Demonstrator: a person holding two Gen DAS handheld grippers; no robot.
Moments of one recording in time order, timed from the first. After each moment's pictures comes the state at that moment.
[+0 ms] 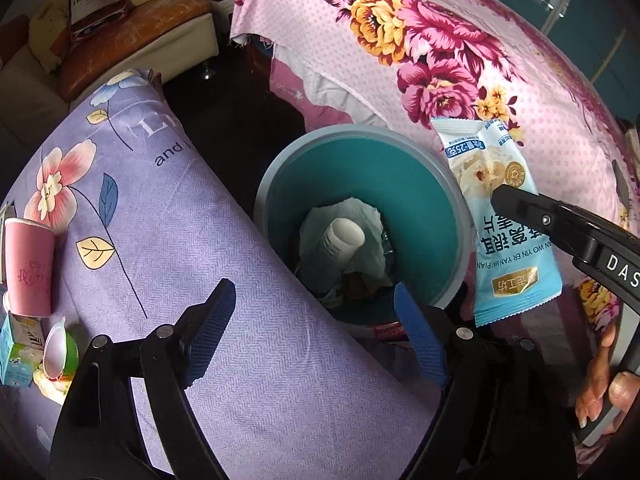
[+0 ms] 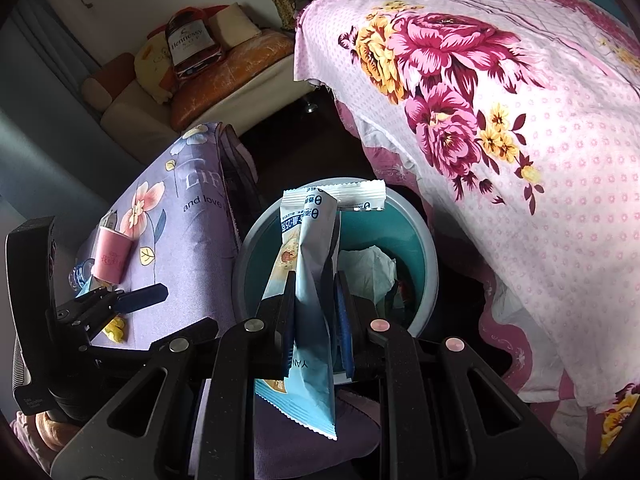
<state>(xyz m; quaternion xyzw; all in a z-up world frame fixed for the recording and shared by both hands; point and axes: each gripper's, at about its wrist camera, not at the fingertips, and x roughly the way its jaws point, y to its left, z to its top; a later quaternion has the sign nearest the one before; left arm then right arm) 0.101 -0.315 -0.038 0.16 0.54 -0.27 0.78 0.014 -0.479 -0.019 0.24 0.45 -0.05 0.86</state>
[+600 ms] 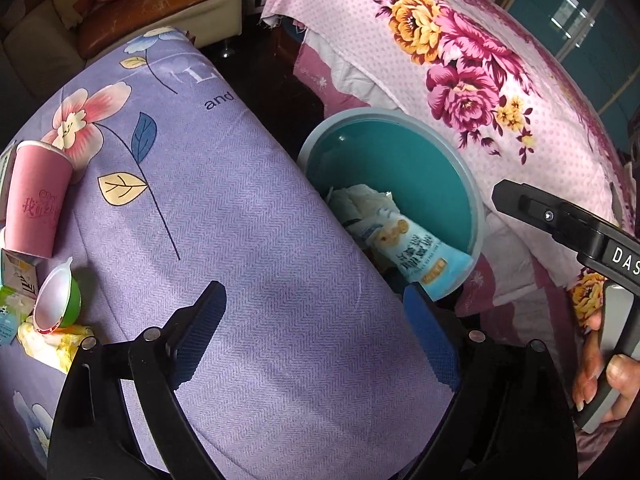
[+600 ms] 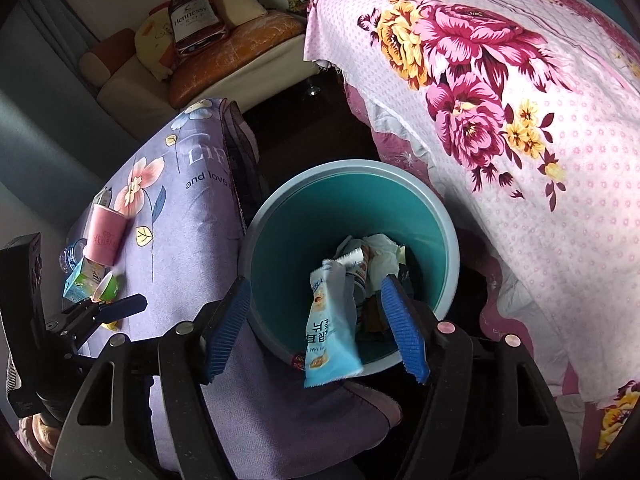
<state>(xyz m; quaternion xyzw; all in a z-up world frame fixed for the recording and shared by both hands) 0.102 -0.257 -0.047 0.11 0.57 -0.26 0.78 0.031 -0.450 -0.025 0.21 0.48 -0.04 0.85</state>
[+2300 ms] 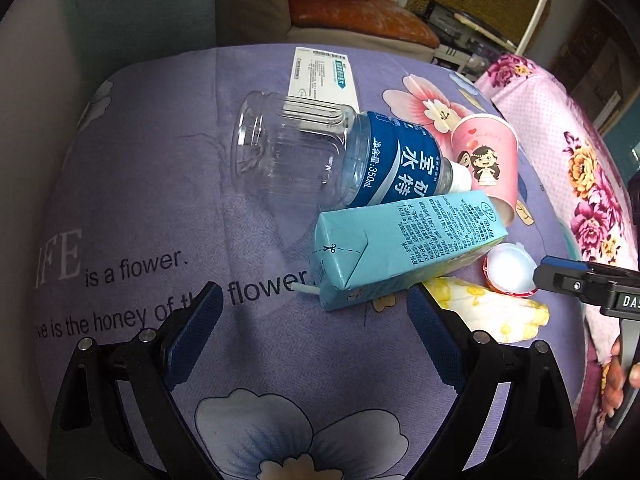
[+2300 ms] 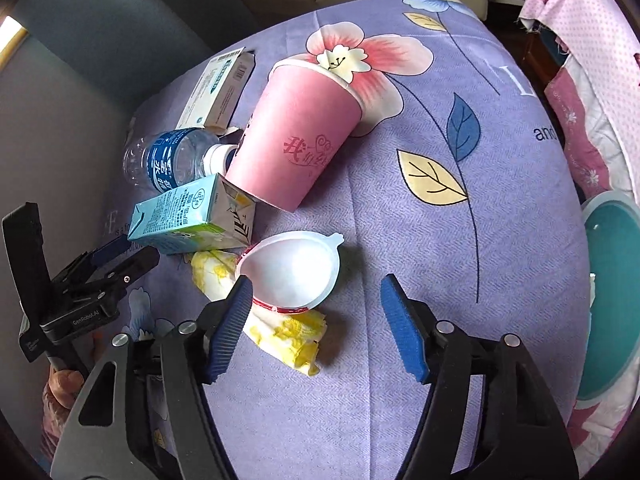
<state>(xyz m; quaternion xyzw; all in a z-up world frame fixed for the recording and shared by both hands) 0.164 0.092 -0.040 -0.03 0.53 -0.09 0.84 0.170 -0.170 -0.047 0.12 0.59 0.13 0.78</state>
